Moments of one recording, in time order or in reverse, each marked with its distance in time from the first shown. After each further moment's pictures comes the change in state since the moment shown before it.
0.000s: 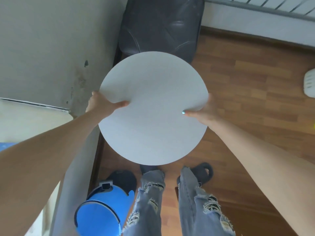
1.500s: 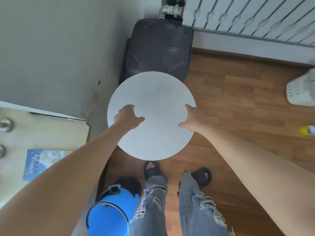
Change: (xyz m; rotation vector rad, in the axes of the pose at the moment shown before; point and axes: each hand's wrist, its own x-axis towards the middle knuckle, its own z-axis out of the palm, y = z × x) left_hand -0.080 0.032 -0.012 0.309 -0.120 0.322; right_hand -0.107 -0.115 -0.001 -0.821 -0.222 -0.042
